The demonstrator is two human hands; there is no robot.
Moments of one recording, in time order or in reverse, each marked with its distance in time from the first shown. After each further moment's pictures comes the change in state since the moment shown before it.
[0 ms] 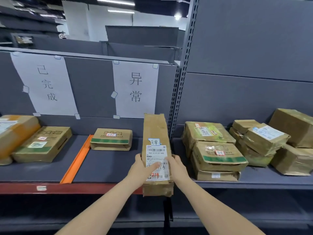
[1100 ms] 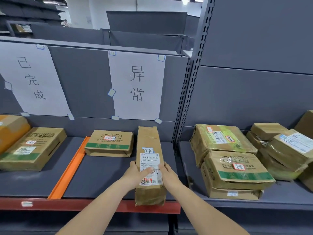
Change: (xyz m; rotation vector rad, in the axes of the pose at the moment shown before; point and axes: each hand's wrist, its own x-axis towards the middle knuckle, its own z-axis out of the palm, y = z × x) left_hand 0.102 -0.034 -0.016 0.051 -0.076 -0.225; right_hand 0.101 0.017 0.051 -0.047 -0.175 0.103
